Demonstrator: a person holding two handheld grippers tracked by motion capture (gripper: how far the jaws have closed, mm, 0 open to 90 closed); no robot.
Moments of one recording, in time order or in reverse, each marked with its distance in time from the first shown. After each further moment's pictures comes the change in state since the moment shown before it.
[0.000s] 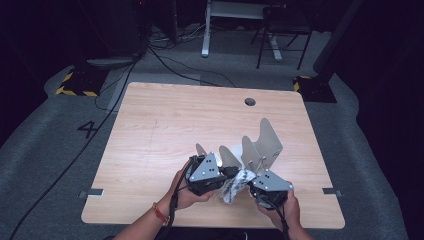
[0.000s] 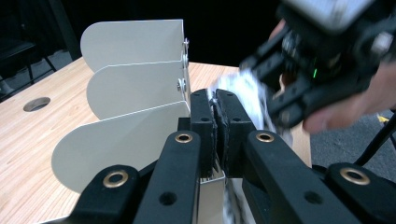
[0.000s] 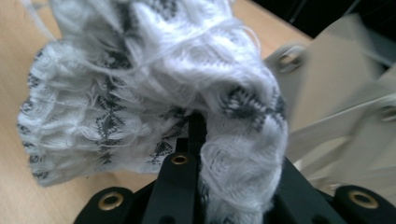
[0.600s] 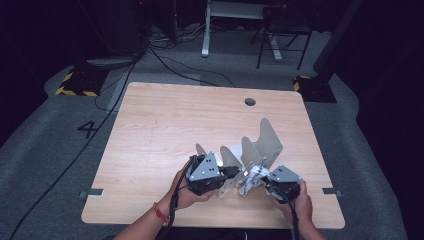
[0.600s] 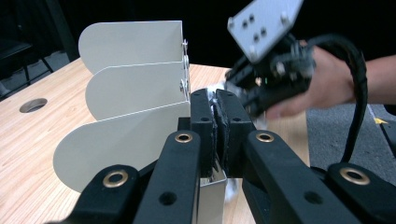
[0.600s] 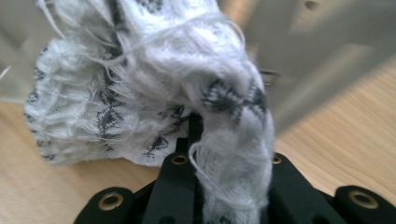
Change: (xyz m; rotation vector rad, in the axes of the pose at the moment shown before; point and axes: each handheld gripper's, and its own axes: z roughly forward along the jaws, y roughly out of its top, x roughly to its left) left arm 0.001 0.000 0.001 -0.004 -0.004 0.003; right arm -0.049 -0.041 0.005 0.135 -0.115 0.102
